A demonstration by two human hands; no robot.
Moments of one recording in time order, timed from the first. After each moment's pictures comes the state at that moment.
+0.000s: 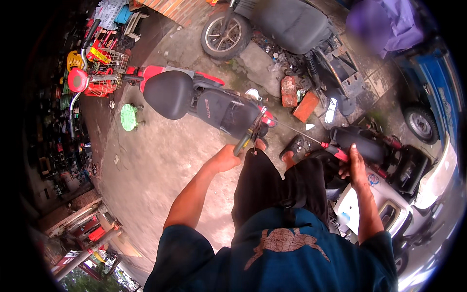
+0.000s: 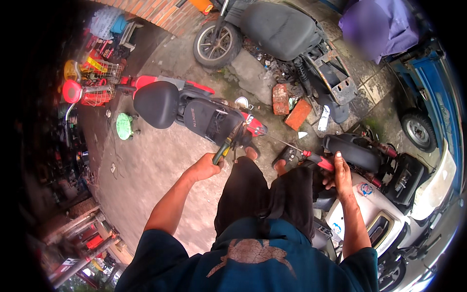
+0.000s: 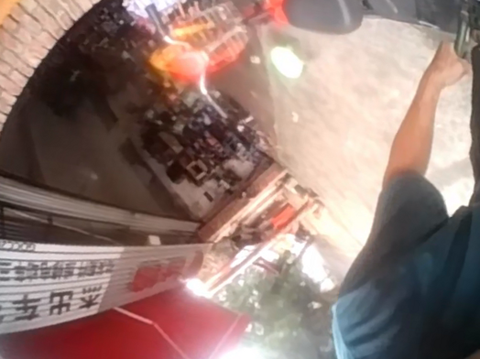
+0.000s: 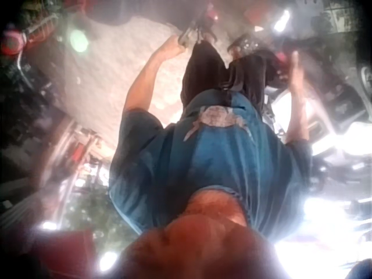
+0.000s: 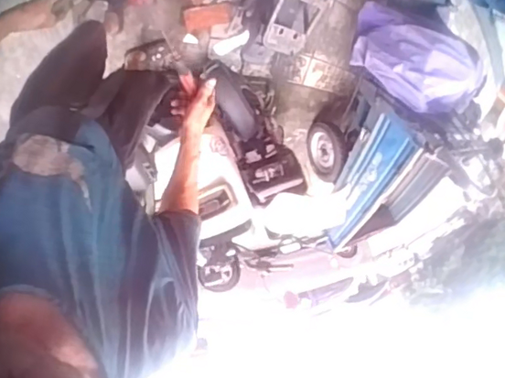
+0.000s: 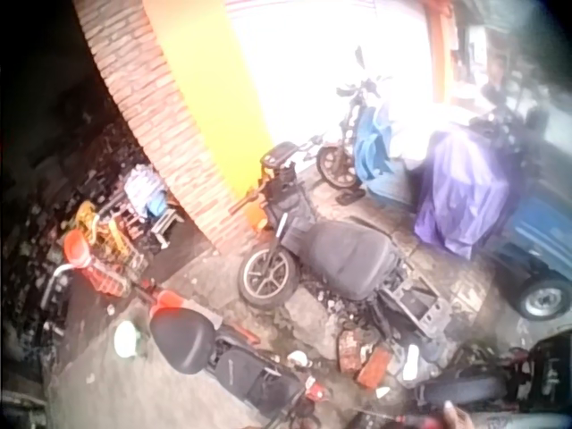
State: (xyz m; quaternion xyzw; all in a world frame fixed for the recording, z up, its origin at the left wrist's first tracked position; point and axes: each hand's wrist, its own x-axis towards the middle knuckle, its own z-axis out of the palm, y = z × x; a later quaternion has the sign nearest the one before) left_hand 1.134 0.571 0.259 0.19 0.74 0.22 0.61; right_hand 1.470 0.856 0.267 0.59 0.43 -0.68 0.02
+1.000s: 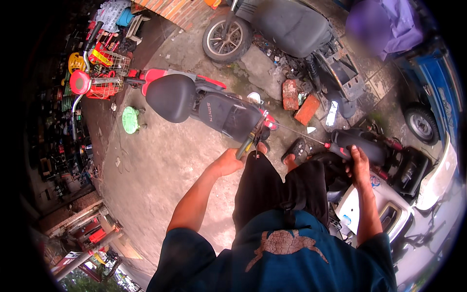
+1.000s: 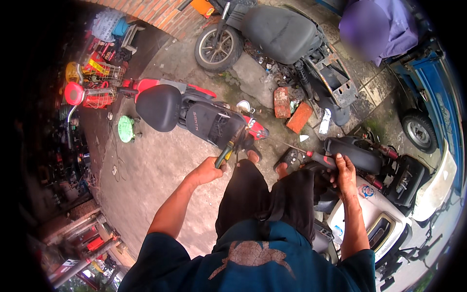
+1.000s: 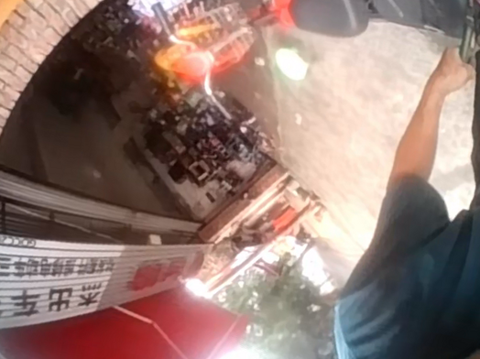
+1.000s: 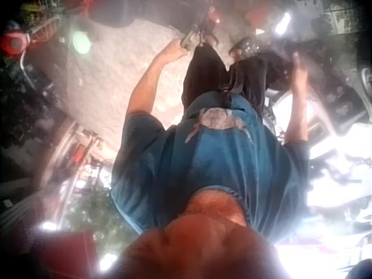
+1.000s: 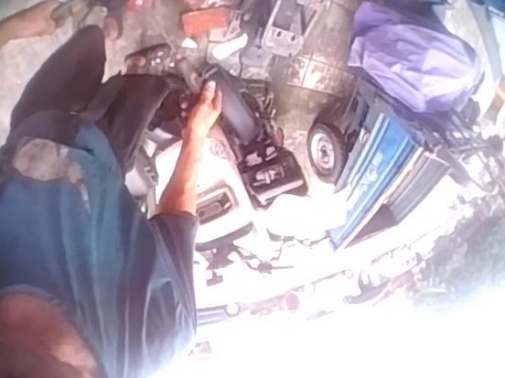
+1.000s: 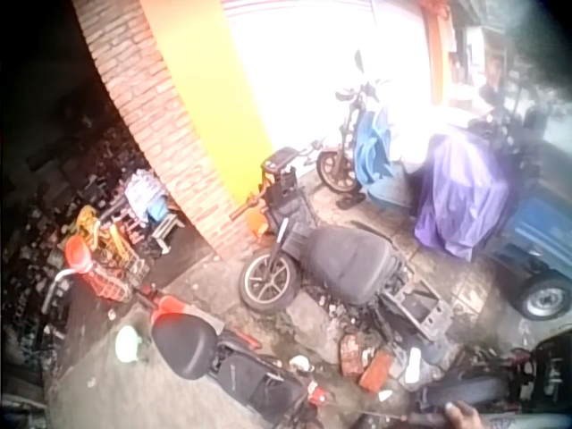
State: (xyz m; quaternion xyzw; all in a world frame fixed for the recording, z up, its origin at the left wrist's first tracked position) left_hand 1.137 0.574 0.269 0.18 0.75 0.24 0.59; right_hand 1.466 0.869 0.274 0.60 0.42 -0.68 0.02
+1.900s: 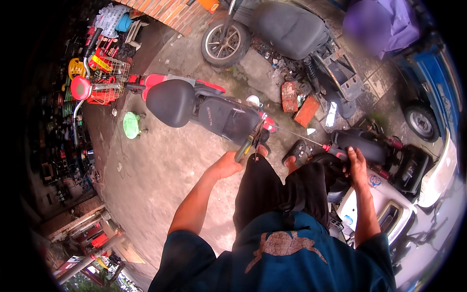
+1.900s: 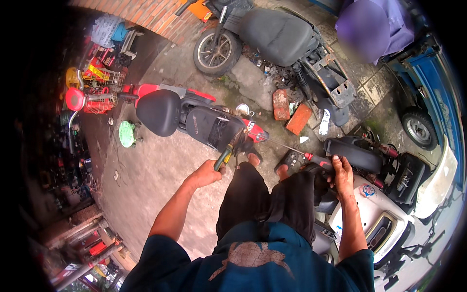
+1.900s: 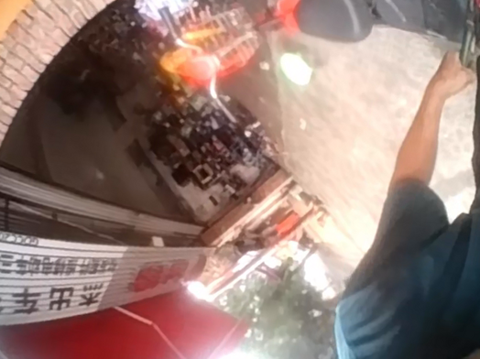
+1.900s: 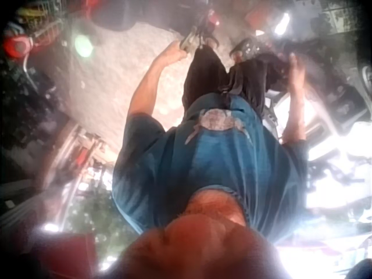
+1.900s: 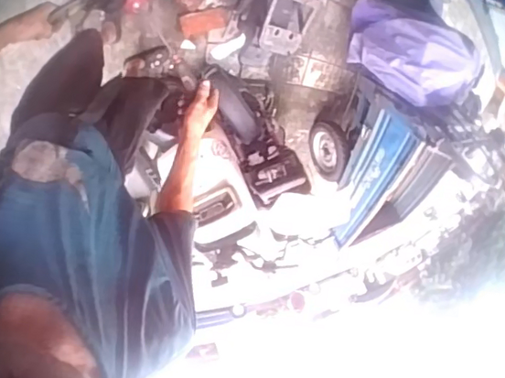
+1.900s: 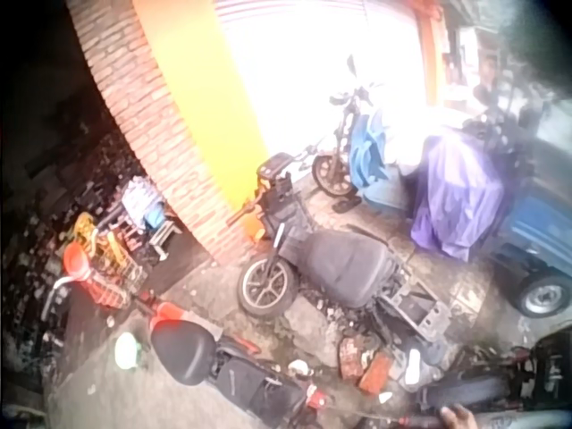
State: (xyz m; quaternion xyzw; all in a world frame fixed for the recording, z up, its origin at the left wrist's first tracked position) left_hand 1.134 0.577 0.274 0.18 0.74 0.24 0.60; right_hand 1.470 0.861 0.261 0.59 0.46 -0.67 -0.02
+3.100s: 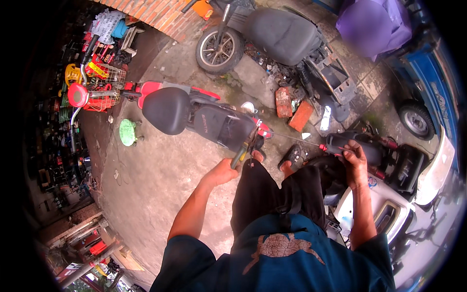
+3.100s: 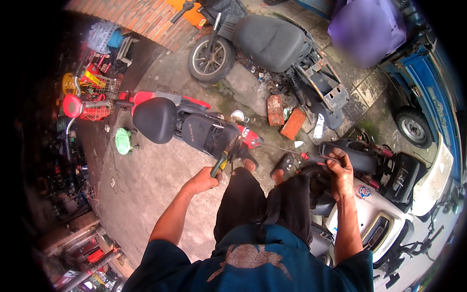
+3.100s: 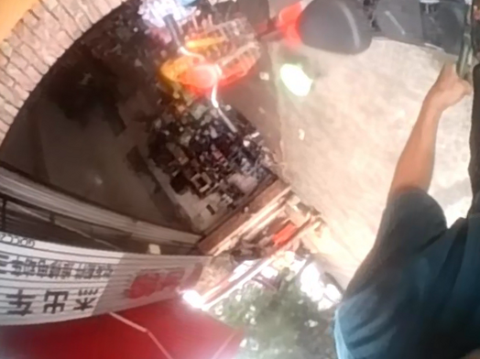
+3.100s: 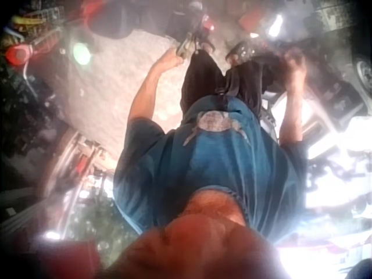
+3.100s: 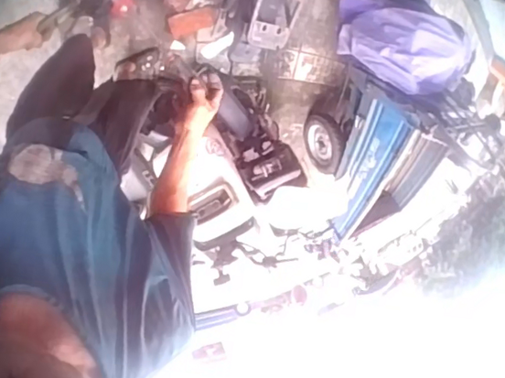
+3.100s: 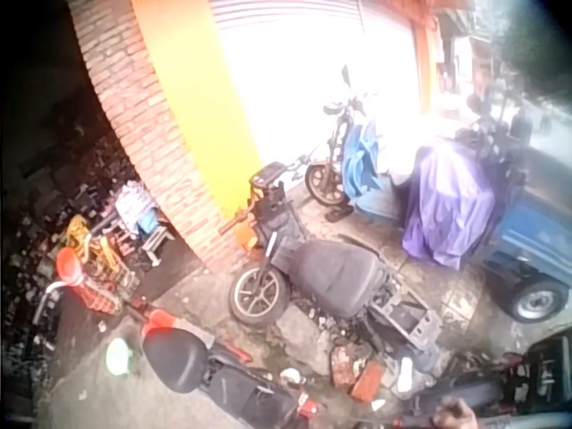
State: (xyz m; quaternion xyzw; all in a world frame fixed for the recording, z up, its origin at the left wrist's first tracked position) left_hand 1.134 0.577 0.271 0.17 0.73 0.24 0.62; right_hand 1.460 0.862 0.274 0.53 0.36 -0.73 -0.24
